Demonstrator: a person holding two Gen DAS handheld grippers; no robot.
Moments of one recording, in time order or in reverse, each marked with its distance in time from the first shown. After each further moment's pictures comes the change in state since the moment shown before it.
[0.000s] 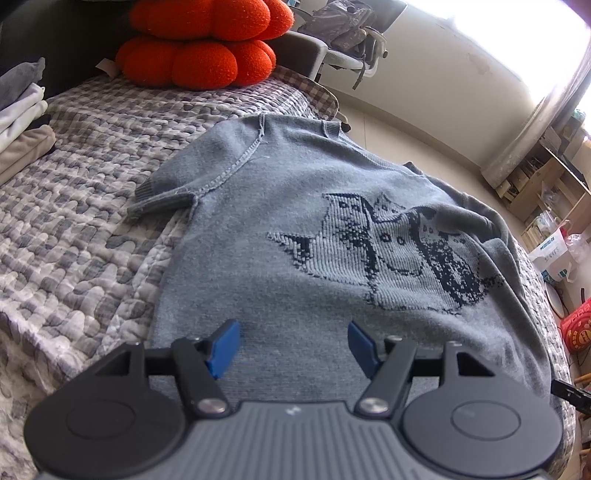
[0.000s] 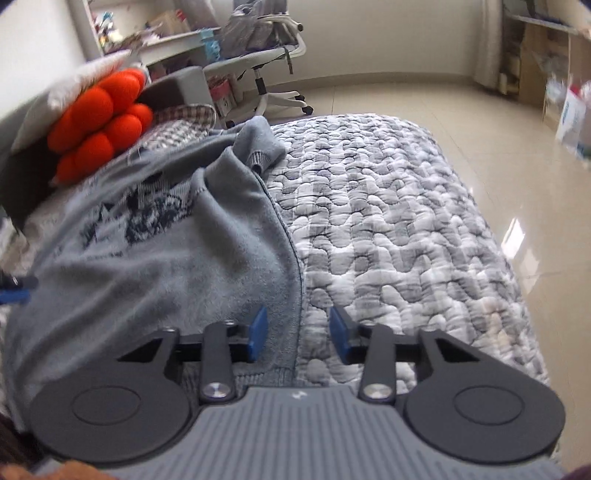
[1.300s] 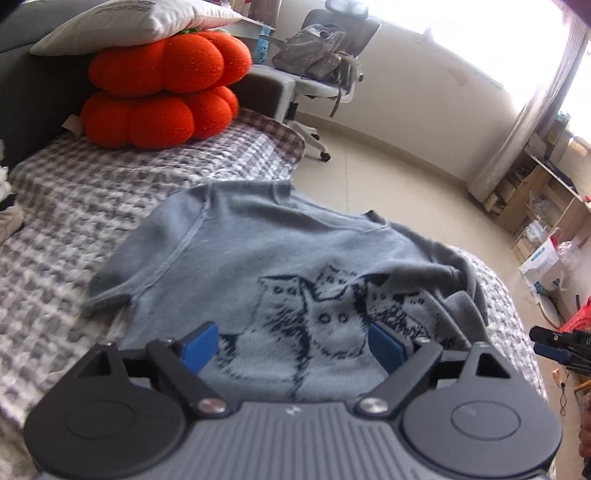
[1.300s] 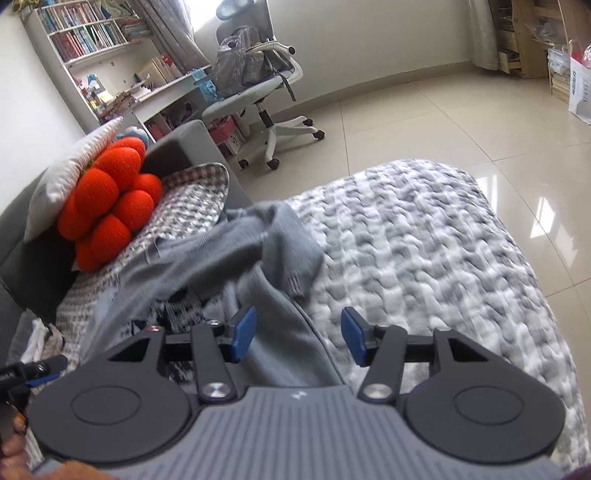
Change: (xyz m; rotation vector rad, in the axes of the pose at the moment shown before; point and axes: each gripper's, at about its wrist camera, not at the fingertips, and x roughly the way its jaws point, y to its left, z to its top) left arm 0.002 -0.062 0.055 0.058 -0.102 -0.025; right arm 0.033 0.002 0.113 0.213 -0.063 0.130
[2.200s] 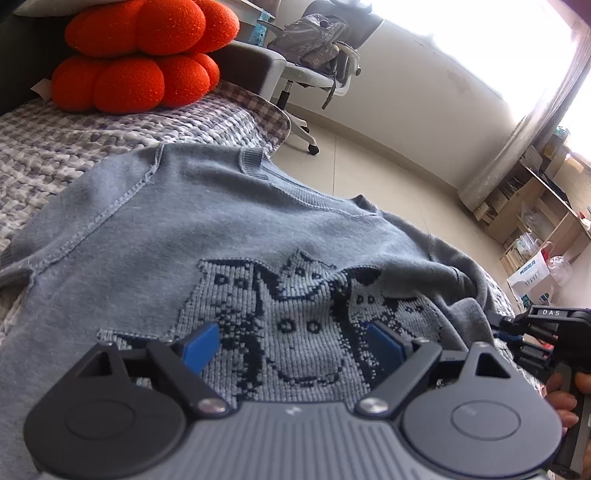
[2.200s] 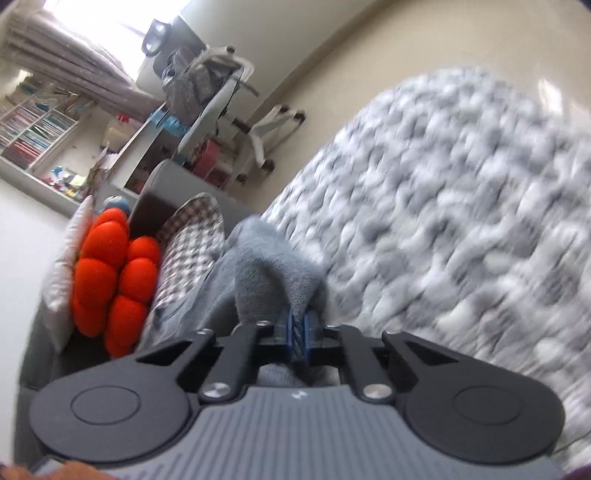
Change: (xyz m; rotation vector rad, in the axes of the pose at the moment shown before) left arm 0.075 -0.020 -0.012 -0.070 0.022 -0.053; right arm 0.074 -0.055 0.020 0.350 -0.007 0.079
